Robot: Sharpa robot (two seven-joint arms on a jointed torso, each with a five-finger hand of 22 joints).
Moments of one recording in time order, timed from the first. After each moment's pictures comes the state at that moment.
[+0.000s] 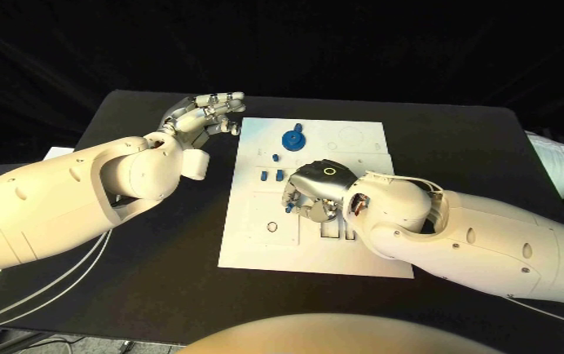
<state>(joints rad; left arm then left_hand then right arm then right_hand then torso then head) 1.17 -0.86 0.00 1.52 0.12 -0.22 0.36 1.37 -0.13 0.49 -0.02 0.11 1.05 0.16 0.12 0.07 1.16 0.08 0.25 0.14 1.23 0.00 0.98 0.49 0.17 1.21 0.11 0.51 1.05 0.93 -0.78 0.10 1.79 -1.87 -0.12 -0.25 1.50 -0.10 0.45 0.12 0.05 1.18 0.11 0.07 0.14 1.24 0.05 0.07 0.07 1.46 -0.04 1.16 1.06 0.05 1.41 0.06 1.39 1.31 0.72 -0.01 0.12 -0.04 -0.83</state>
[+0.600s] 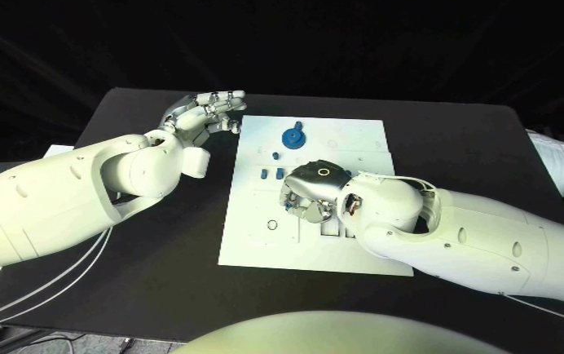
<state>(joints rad) 1.17 -0.85 0.00 1.52 0.12 -0.22 0.36 1.37 -0.13 0.49 -0.02 0.11 1.05 0.16 0.12 0.07 1.16 0.08 0.25 0.14 1.24 0.00 0.98 0.49 0.17 1.21 0.11 0.51 1.05 0.93 -0.76 0.09 1.78 -1.90 -0.09 -0.27 1.46 -0.11 0.45 0.12 0.05 1.15 0.13 0.06 0.14 1.22 0.07 0.06 0.07 1.47 -0.02 1.16 1.05 0.05 1.40 0.08 1.38 1.31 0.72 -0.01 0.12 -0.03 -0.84</state>
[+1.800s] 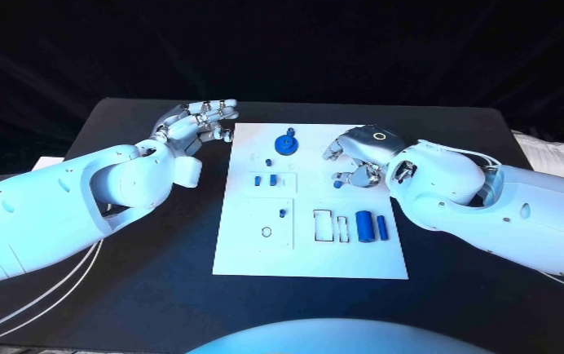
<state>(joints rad) 1.17 -0.85 0.00 1.52 0.11 -0.21 0.35 1.37 -0.13 0.48 -0.03 0.11 1.05 0.16 0.12 0.07 1.16 0.09 0.25 0.14 1.23 0.00 0.98 0.49 0.17 1.21 0.11 0.51 1.05 1.00 -0.98 0.14 1.81 -1.89 -0.18 -0.34 1.39 -0.18 0.37 0.14 0.05 1.01 0.12 0.07 0.07 1.00 0.07 0.09 0.06 1.47 -0.03 1.10 0.98 0.08 1.35 0.08 1.29 1.22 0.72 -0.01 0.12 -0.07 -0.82</state>
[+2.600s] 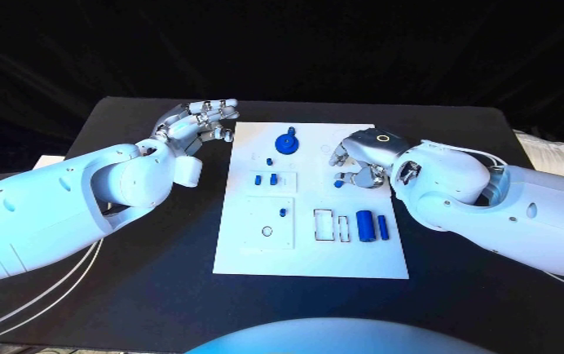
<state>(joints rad) 1.17 -0.85 0.00 1.51 0.11 -0.21 0.34 1.37 -0.13 0.48 -0.03 0.11 1.05 0.16 0.12 0.07 1.16 0.09 0.25 0.14 1.23 0.00 0.98 0.49 0.17 1.21 0.11 0.51 1.05 0.99 -1.00 0.15 1.81 -1.87 -0.13 -0.33 1.41 -0.17 0.34 0.16 0.07 1.05 0.12 0.07 0.07 1.06 0.07 0.11 0.06 1.46 -0.03 1.10 0.99 0.08 1.36 0.07 1.30 1.23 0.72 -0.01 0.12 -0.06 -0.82</state>
